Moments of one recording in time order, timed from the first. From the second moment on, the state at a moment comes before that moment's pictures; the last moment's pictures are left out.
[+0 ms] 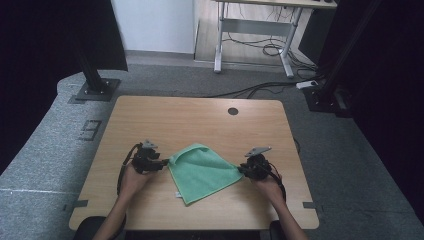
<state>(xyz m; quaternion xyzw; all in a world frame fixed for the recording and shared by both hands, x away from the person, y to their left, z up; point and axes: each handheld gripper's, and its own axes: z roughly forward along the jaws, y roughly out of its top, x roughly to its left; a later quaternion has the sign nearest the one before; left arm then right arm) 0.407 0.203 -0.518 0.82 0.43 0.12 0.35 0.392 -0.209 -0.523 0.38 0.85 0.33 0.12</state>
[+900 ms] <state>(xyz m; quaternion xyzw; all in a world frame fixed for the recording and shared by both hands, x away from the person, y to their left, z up) 0.444 0.145 -0.470 0.81 0.39 0.14 0.41 0.406 -0.196 -0.492 0.36 0.85 0.36 0.14</state>
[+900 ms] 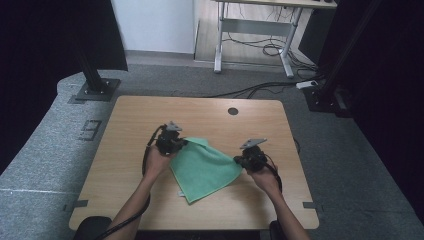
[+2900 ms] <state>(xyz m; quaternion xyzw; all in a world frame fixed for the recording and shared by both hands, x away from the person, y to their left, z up) 0.451 0.159 -0.528 0.83 0.43 0.16 0.31 0.395 -0.191 -0.533 0.46 0.81 0.32 0.18</state>
